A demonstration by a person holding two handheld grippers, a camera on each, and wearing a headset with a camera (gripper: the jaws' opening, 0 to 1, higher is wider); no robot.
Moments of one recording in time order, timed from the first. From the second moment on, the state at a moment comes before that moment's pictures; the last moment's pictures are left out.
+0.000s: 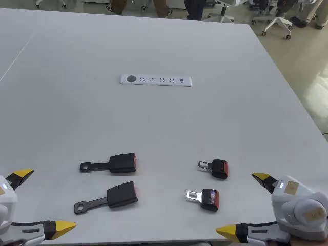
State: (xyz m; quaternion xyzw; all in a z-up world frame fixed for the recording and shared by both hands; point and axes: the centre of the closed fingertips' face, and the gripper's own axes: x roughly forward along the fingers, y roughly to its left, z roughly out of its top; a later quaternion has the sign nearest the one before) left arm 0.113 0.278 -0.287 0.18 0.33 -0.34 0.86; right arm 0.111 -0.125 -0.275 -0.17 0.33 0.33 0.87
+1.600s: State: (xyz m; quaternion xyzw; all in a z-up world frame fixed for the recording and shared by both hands) left arm 0.110 0.277 -0.276 0.20 0.31 -0.35 0.86; right arm 0.099 -0.114 -0.263 -0.19 0.30 0.33 0.87
